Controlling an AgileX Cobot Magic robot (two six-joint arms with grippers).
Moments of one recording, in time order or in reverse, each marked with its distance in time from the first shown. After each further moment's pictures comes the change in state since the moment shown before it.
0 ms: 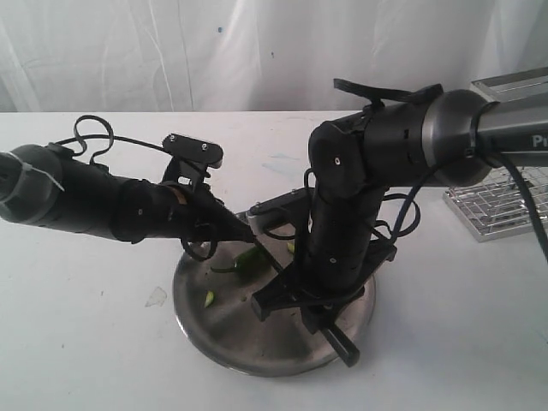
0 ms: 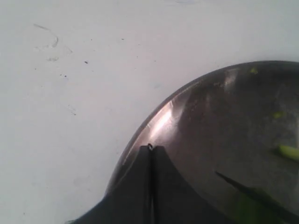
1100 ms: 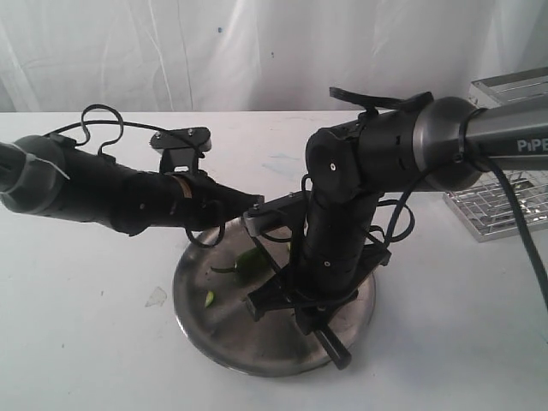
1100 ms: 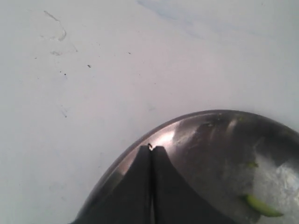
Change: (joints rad) left arm 0.010 0.005 -0.043 0.197 0.018 -0.470; right arm 0.000 0.025 0.000 0.022 -0.038 0.002
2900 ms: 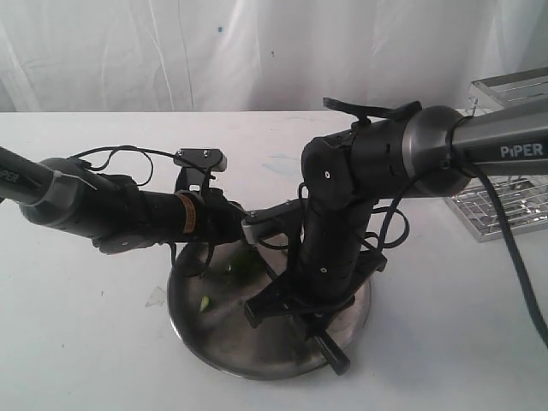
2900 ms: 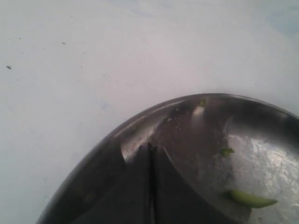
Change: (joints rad) left arm 0.062 0.142 -0.014 0.779 -0.265 -0.573; right arm 0.000 0.028 0.000 0.008 -0.009 -0.010
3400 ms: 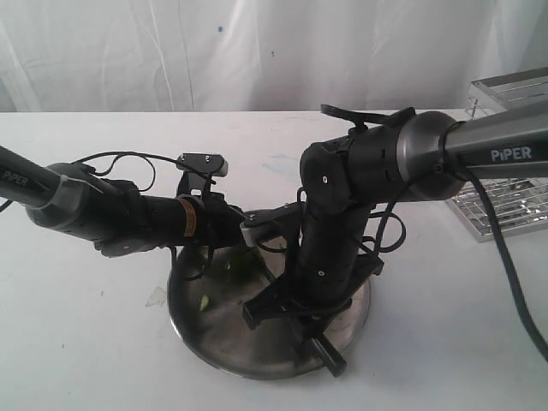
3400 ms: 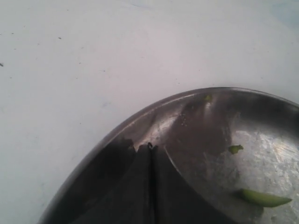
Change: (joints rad) left arm 0.005 0.045 -0.009 0.025 -0.028 0.010; right arm 0.000 0.023 0.002 0.000 -0.026 -0.005
